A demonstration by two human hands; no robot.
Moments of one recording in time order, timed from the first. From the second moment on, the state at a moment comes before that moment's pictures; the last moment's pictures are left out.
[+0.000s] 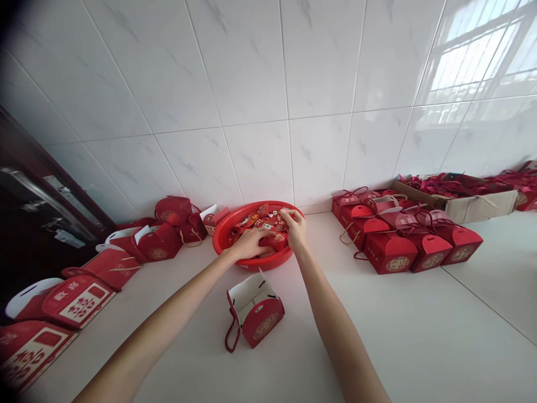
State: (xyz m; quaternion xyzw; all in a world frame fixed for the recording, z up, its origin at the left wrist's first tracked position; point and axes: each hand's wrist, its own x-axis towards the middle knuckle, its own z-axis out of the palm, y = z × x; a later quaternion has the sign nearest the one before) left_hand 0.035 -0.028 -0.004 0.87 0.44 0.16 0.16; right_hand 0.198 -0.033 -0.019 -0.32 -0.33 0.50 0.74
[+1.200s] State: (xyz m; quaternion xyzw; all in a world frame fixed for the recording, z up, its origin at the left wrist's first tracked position) left_hand -0.008 -0.007 -0.009 0.59 0.48 0.44 0.48; right_hand 0.191 -0.036 -0.028 -0.47 -0.49 0.34 0.66
